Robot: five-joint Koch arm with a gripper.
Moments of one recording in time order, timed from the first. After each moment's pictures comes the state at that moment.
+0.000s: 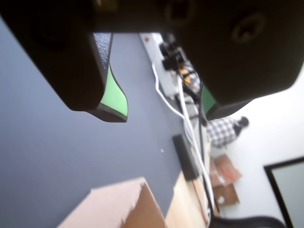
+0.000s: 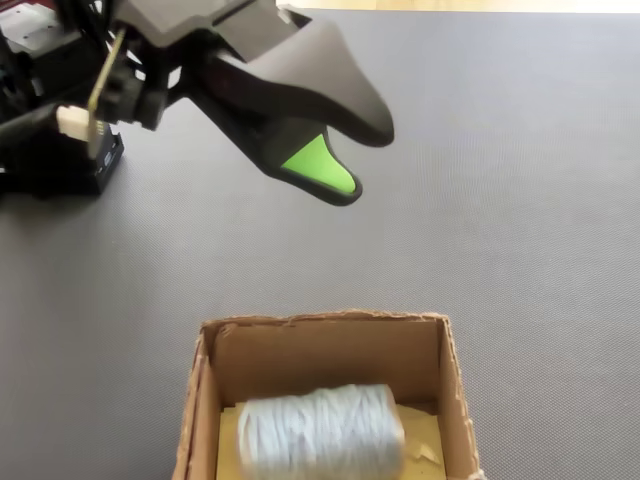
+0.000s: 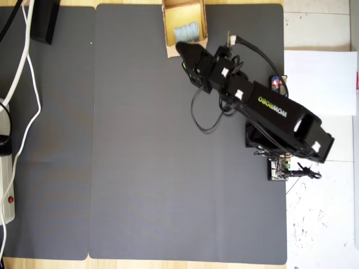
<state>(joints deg) 31.5 111.5 132.2 5.2 85.7</state>
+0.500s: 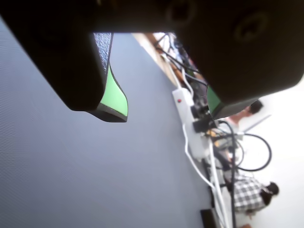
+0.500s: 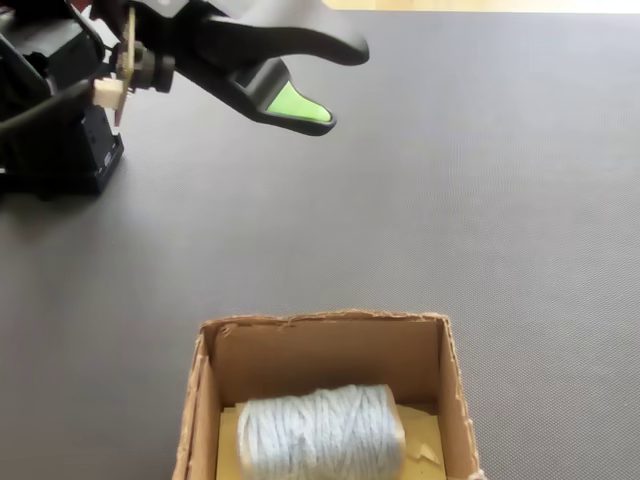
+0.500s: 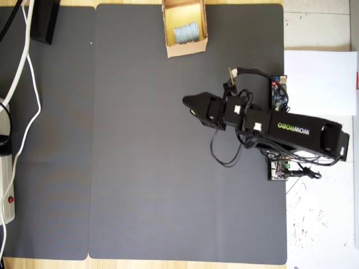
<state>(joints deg) 15.0 130.2 152.2 4.2 86.1</state>
